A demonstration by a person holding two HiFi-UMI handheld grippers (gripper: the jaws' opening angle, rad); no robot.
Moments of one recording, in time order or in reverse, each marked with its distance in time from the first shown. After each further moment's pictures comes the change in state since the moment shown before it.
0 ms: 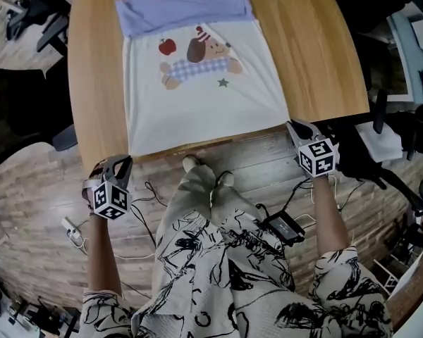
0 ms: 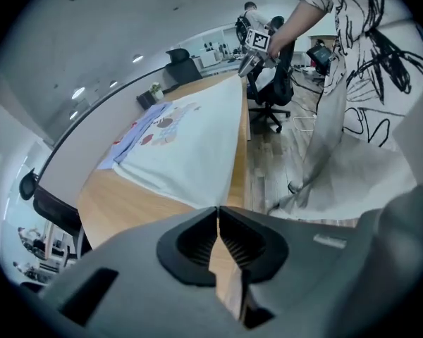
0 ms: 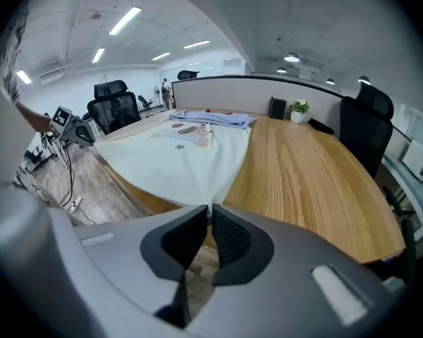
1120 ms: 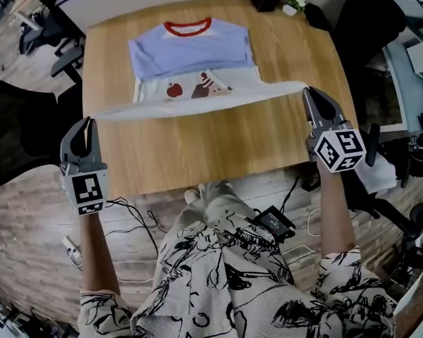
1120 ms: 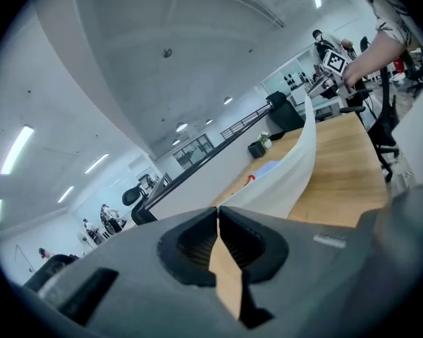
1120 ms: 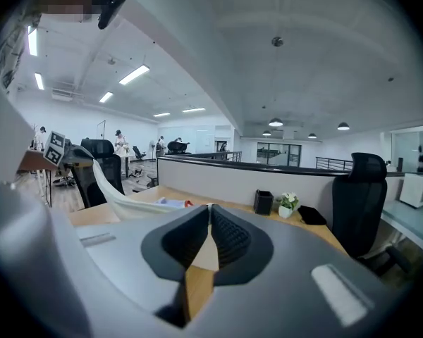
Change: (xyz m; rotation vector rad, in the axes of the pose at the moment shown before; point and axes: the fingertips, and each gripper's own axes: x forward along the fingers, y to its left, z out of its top) left arm -0.164 0.267 0.134 -0.295 -0.312 0.727; right arm -0.076 -0.062 0.299 -0.022 -0.537 -0.089
